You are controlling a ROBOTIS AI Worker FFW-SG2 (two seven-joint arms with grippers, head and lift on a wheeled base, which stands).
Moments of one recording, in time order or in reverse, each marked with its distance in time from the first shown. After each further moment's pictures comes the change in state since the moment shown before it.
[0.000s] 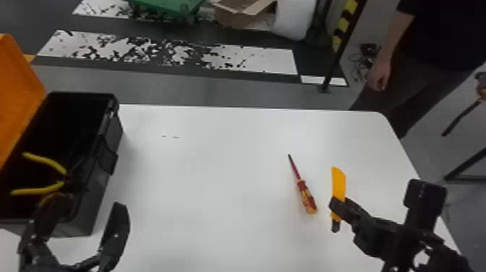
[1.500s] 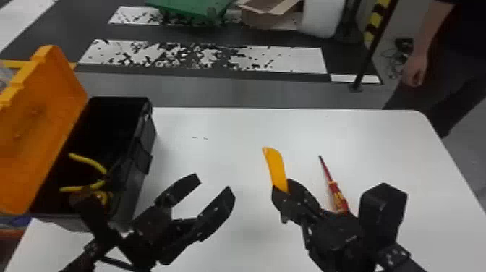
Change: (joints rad) left arm -0.134 -0.006 0.049 -0.363 0.236 1.035 -0.290; right arm 0.124 -0.030 0.452 -0.068 0.387 -0.380 0.261
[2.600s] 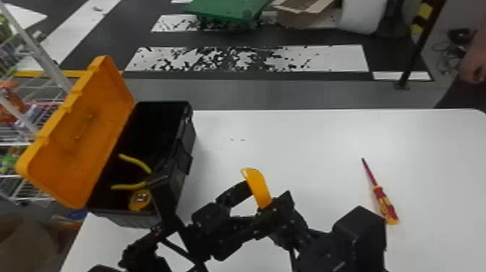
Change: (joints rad) left arm -0.061 -0.008 -0.013 -0.044 0.018 0.217 -0.006; right arm -0.006 -0.044 0.255 0.002 0.164 0.005 -0.024
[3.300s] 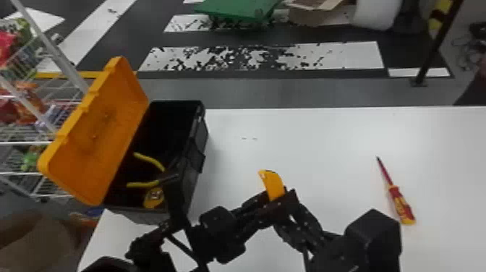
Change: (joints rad) left arm -0.007 -0.007 0.063 -0.019 -0.012 0.166 -0.088; right arm 0.009 -0.011 0.030 -0.002 0.021 0.001 -0.011
